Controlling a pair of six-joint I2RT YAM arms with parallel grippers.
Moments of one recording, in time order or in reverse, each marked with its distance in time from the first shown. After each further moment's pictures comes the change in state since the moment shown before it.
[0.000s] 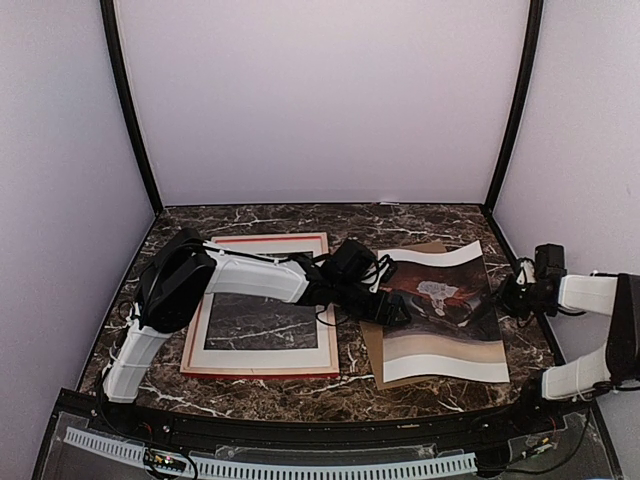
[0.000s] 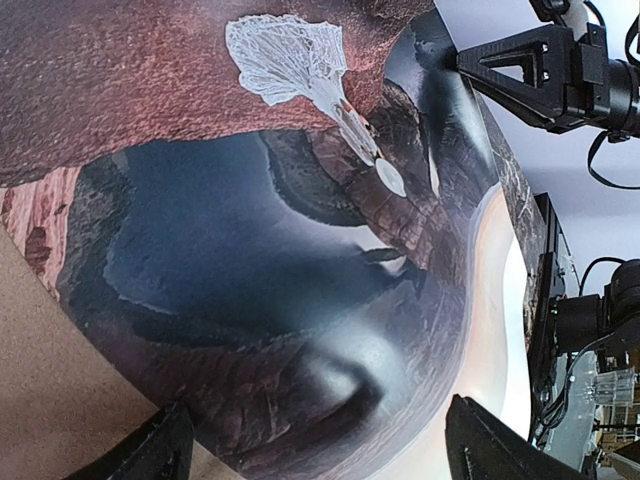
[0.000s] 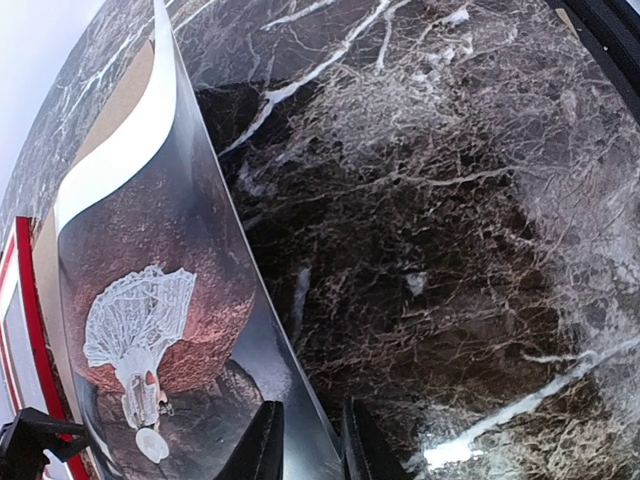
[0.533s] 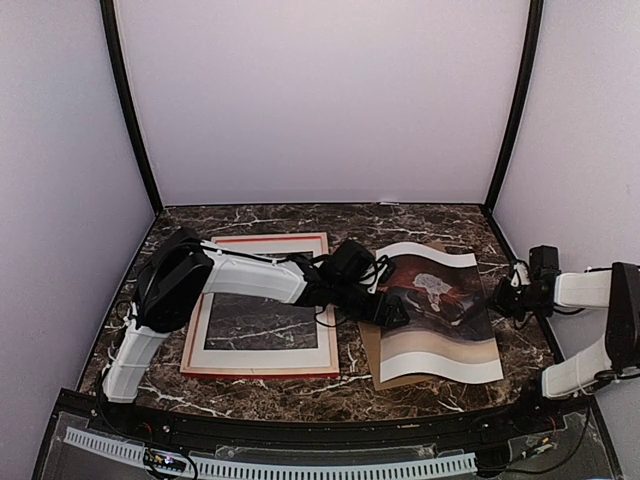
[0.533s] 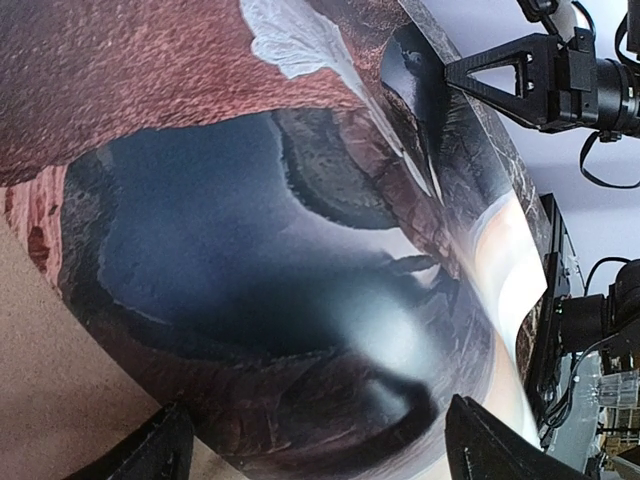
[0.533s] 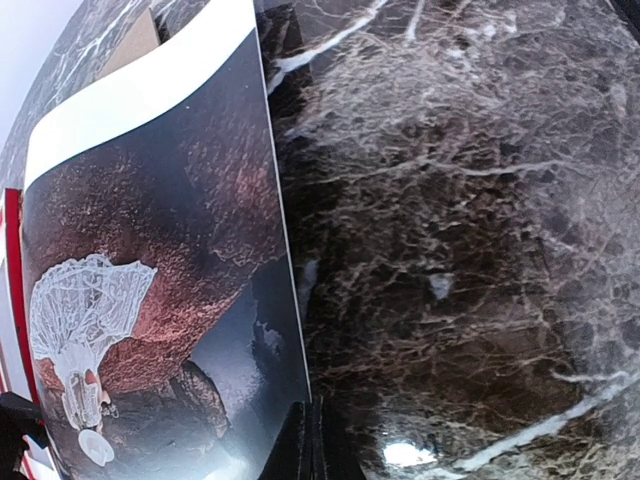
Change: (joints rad) left arm 0.000 -0.013 -0.017 0.000 -0.016 0.000; right arm 0.019 0.070 0.000 0.032 -0.007 -0.049
